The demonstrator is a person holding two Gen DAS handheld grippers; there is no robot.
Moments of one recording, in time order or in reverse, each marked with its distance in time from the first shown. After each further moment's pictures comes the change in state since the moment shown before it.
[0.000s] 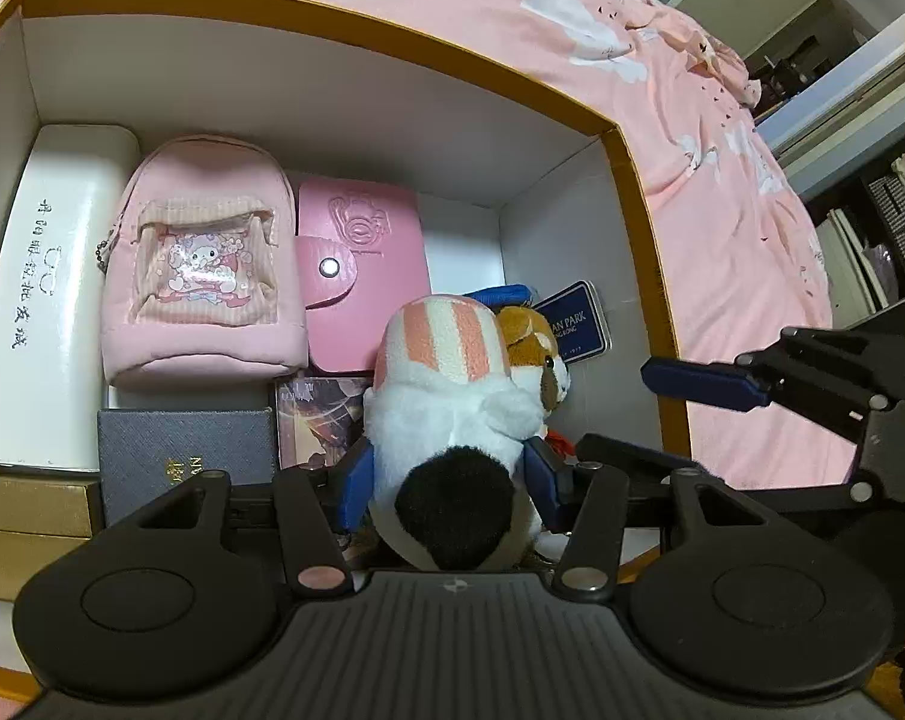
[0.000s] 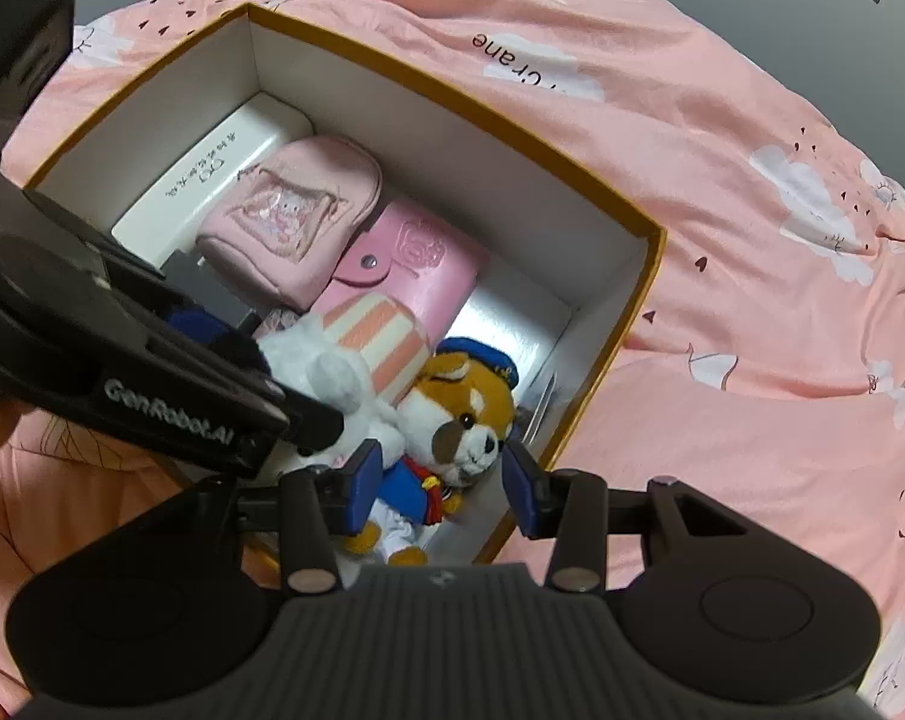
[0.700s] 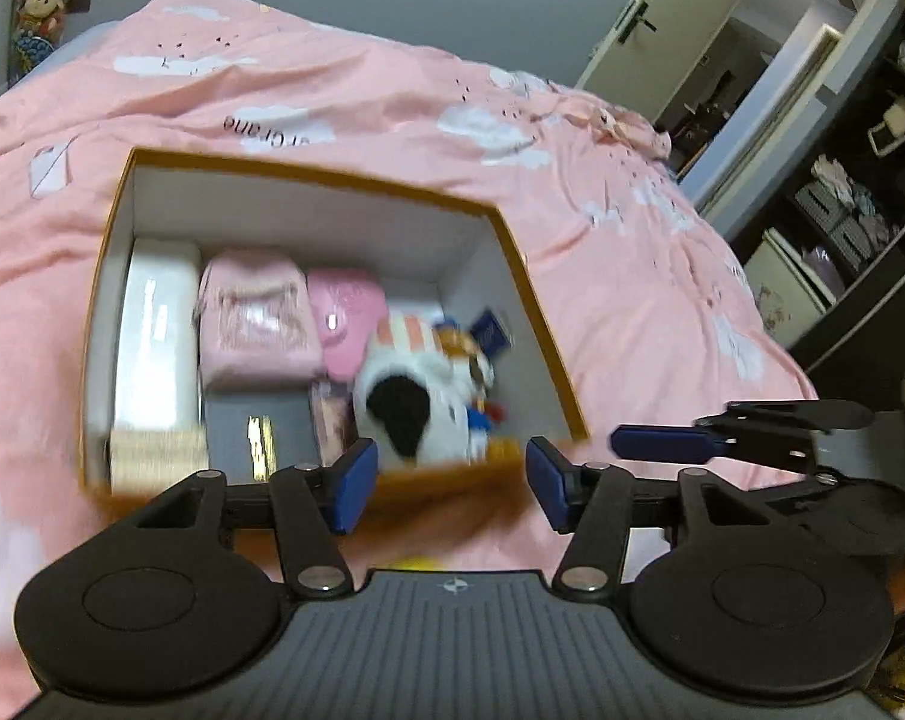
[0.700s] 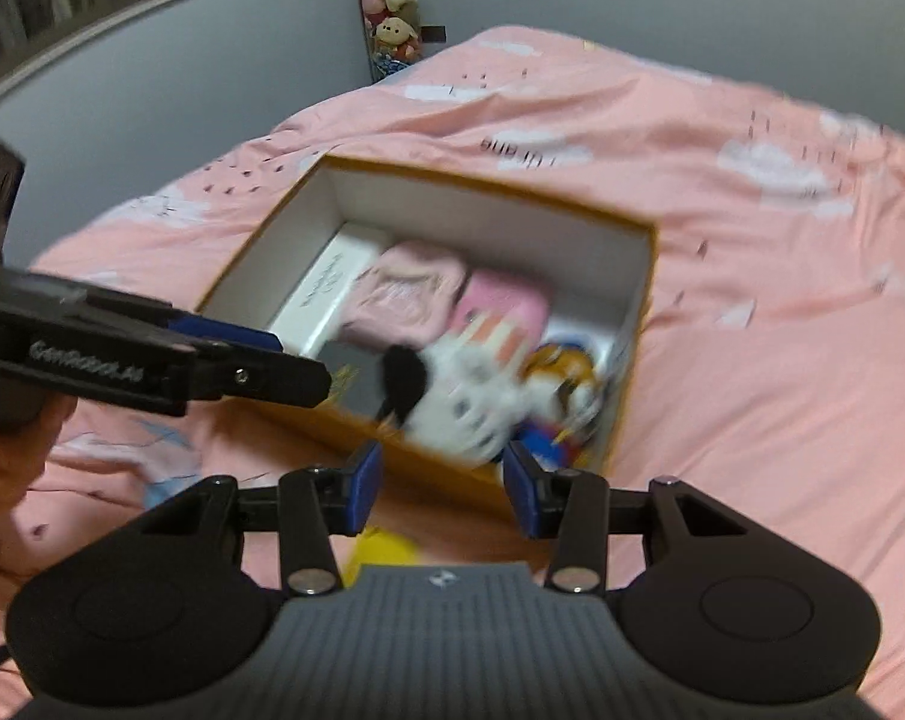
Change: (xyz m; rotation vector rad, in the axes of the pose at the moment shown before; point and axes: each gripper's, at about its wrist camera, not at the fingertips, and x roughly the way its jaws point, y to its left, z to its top) left arm -0.122 -0.013 -0.084 0.170 -0.223 -0.028; right arm -0.095 0.038 -0.072 0.301 -0.237 0.160
